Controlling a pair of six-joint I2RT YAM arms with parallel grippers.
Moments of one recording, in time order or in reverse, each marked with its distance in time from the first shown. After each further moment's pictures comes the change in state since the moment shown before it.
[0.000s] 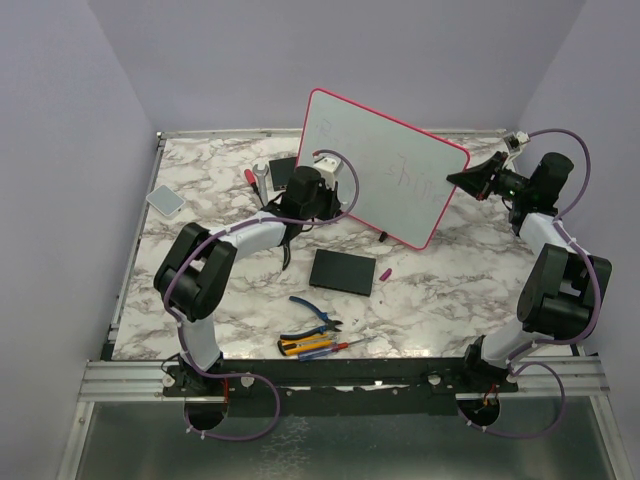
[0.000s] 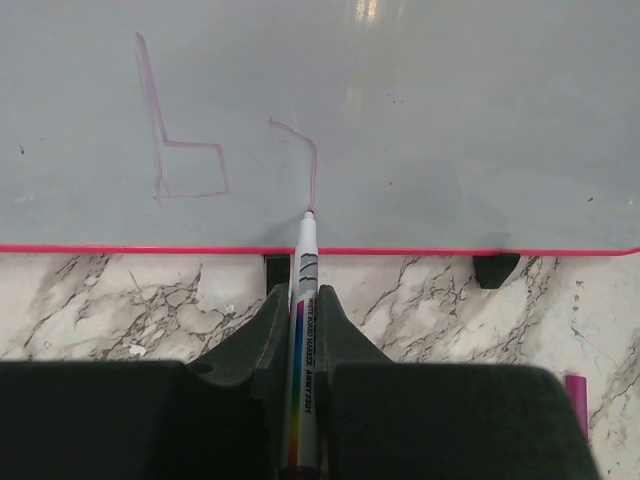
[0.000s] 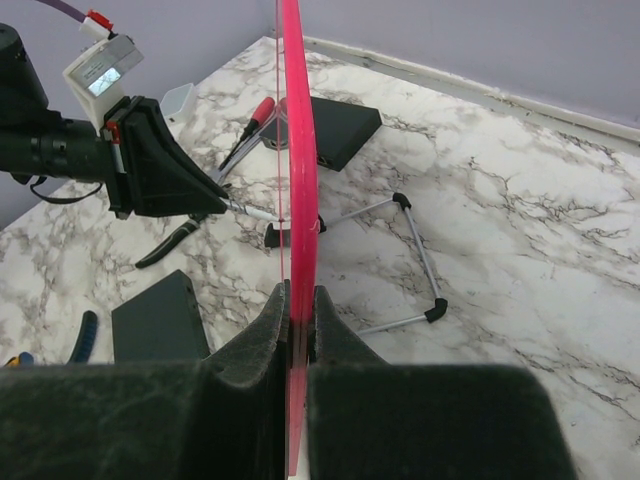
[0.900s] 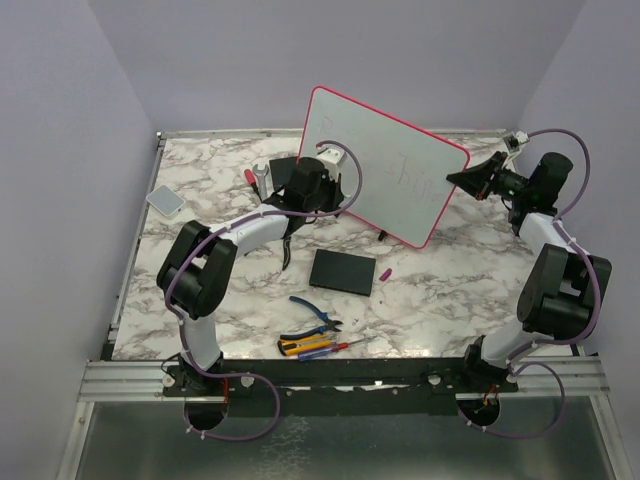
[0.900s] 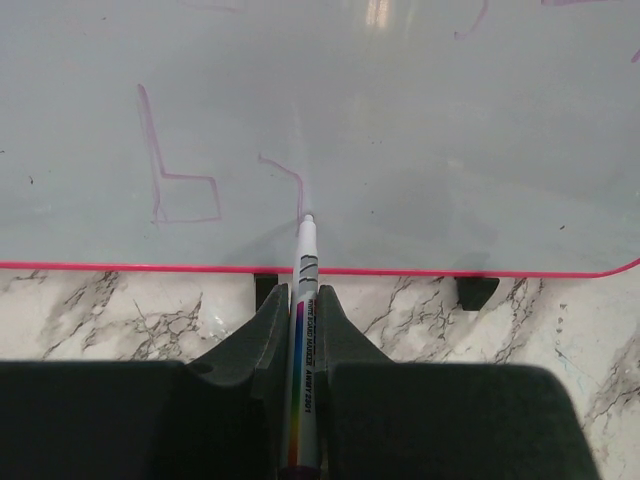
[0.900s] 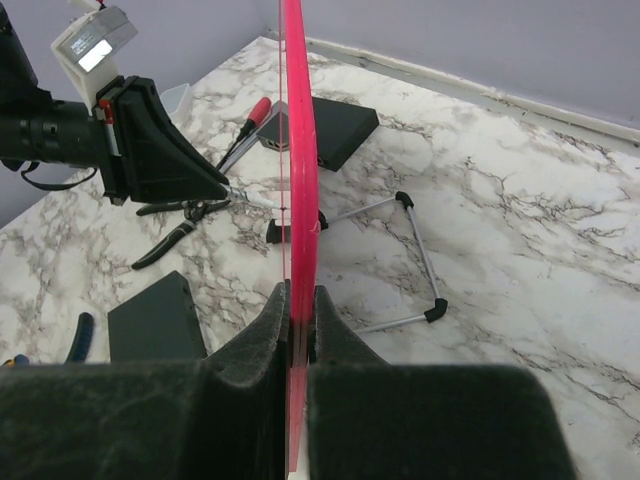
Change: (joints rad) left arm 0.000 0.021 0.093 -0.063 0.000 -0.003; right arm 0.002 0.000 0.000 -0.004 0.010 -0.007
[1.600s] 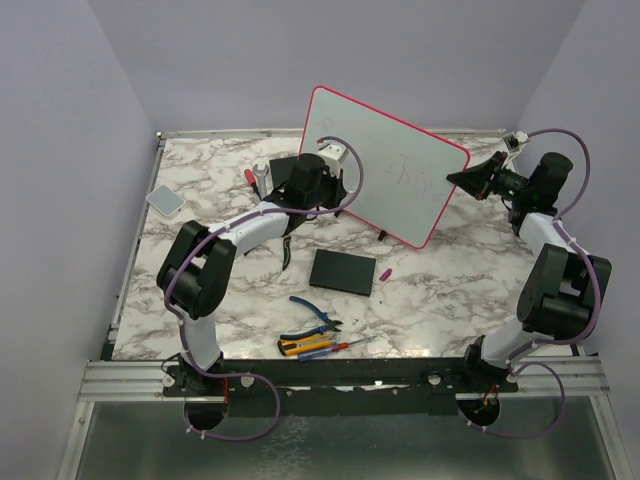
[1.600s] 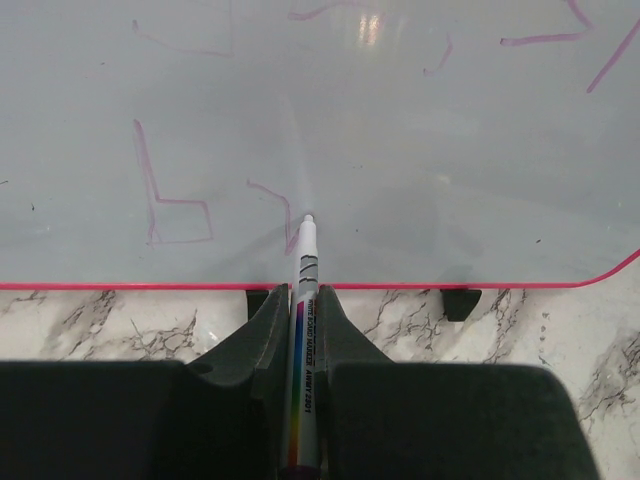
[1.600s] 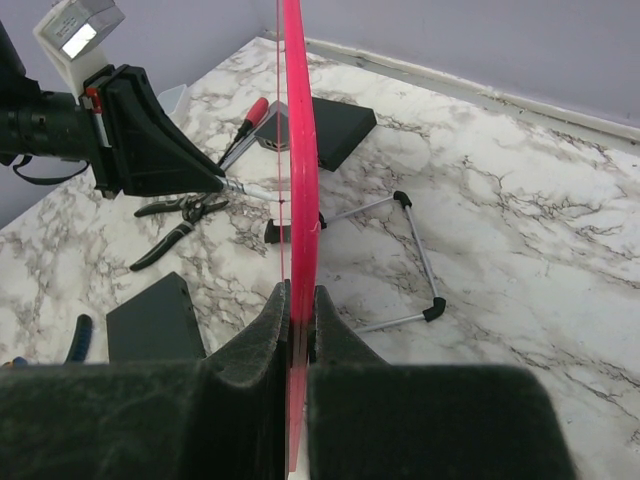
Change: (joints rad) left arm 0.000 0.000 0.035 -0.008 0.017 0.000; right arm 0.001 0.000 0.000 -0.004 0.006 0.000
